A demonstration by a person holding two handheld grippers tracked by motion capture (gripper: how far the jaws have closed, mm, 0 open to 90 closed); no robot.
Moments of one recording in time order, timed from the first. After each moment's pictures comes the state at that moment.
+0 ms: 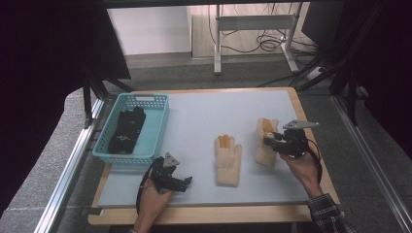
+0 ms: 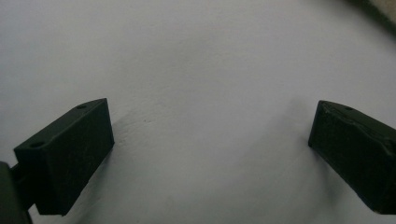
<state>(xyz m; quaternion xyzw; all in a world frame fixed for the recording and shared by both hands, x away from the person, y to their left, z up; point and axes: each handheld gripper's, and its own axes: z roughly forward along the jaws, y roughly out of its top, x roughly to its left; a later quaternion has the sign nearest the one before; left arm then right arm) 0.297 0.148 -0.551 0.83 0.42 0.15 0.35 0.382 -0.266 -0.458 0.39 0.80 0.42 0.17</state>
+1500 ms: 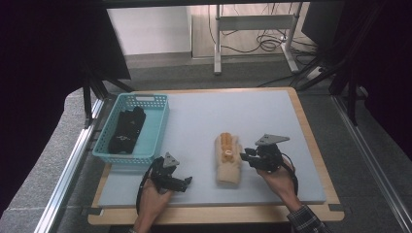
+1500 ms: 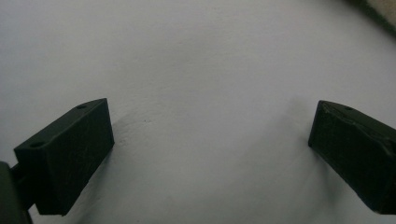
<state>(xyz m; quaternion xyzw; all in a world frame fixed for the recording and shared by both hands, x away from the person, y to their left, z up) 0.296 0.148 -0.551 0.83 0.42 0.15 0.35 0.349 -0.201 -0.487 0.34 0.83 0.41 0.13</state>
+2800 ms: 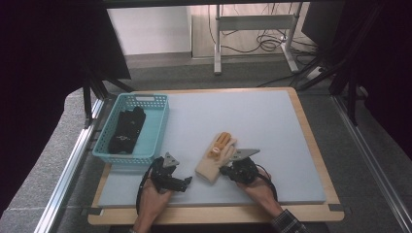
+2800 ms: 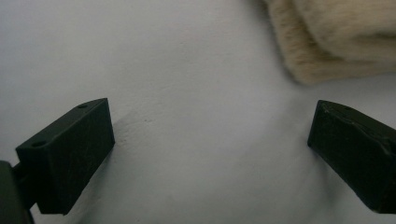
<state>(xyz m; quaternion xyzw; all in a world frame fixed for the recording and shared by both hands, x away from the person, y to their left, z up) 0.296 0.148 -0.551 0.83 0.42 0.15 0.35 0.334 -0.137 -0.534 0.27 0.87 0.40 0.07</state>
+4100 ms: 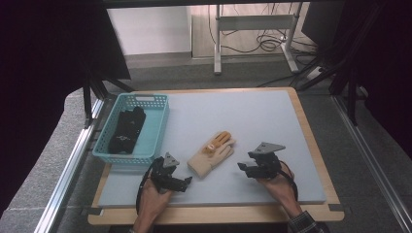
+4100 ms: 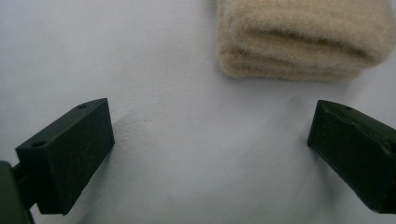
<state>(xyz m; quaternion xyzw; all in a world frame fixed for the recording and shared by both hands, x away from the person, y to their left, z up) 0.296 0.148 -0.551 0.83 0.42 0.15 0.34 0.341 -0.203 -0.512 0.33 0.85 0.39 0.16</state>
